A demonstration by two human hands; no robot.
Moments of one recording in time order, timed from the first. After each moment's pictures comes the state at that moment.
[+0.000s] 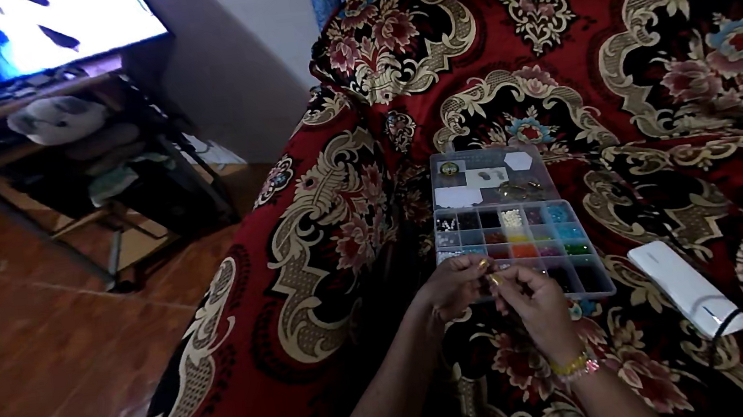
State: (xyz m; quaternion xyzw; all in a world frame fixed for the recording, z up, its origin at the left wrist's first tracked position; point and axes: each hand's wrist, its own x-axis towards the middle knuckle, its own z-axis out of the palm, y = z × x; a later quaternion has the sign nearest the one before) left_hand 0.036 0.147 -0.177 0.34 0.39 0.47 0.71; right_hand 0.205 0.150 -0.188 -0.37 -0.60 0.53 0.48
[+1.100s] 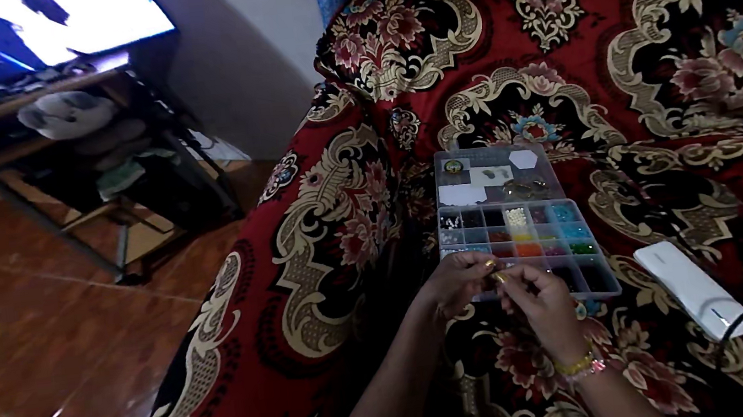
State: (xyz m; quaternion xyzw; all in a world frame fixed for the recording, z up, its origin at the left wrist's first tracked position) left_hand 0.032 0.148 -0.177 0.37 0.40 0.48 0.69; right_hand 0.205 0.150 -0.189 -0.37 -0.59 0.52 0.48
